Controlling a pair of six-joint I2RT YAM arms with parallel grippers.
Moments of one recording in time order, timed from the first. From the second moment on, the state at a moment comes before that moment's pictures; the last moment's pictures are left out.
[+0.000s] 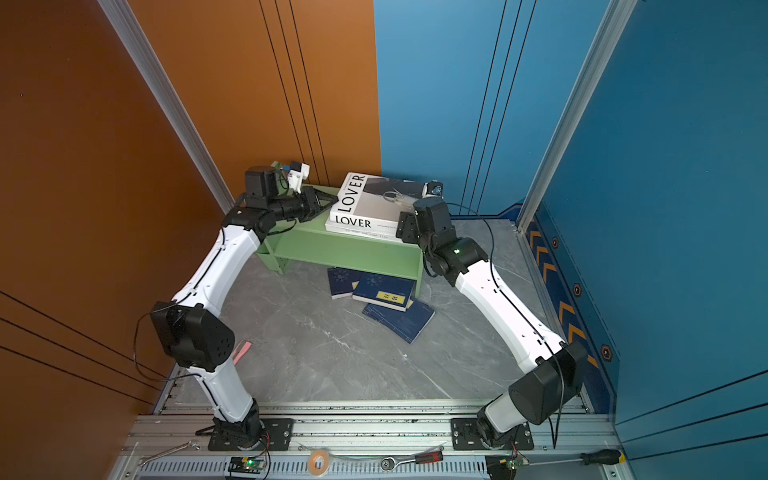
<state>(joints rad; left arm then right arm) -0.18 1.83 1.90 -0.43 0.75 -0.68 0.53 1.52 1.60 -0.52 0.31 0.42</state>
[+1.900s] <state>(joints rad) -0.07 1.82 1.80 -0.15 1.05 -0.92 0.34 1.28 1.36 -0.33 -0.07 0.49</state>
